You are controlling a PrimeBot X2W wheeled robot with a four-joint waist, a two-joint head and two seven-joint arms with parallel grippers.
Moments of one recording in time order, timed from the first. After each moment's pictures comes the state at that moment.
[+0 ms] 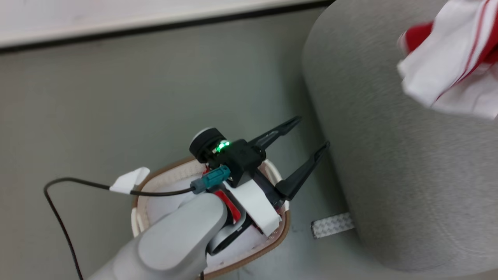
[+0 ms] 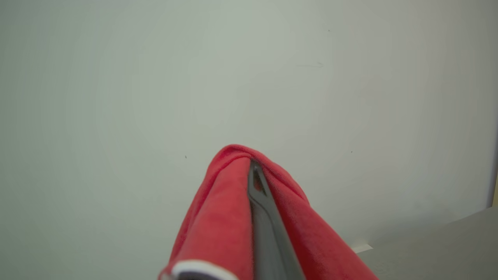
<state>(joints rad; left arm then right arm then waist) -0.79 0.24 -0.93 0.22 -0.52 -0.06 -0.23 -0.83 -0.40 0.02 0.37 0.69 0.13 -0.26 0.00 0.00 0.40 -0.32</state>
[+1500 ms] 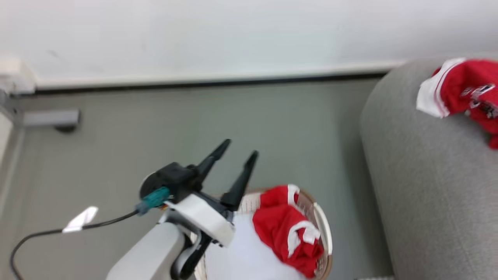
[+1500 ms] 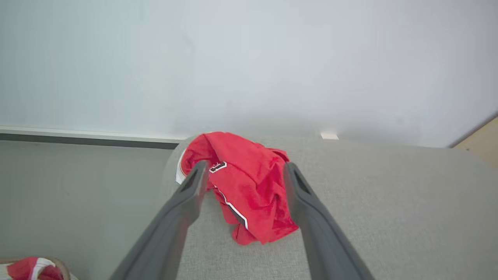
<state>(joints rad) -0.55 0.26 -0.70 0.28 -0.56 -0.03 -0.26 -0.79 -0.66 0.22 0.61 0.57 0.13 0.31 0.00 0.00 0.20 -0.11</state>
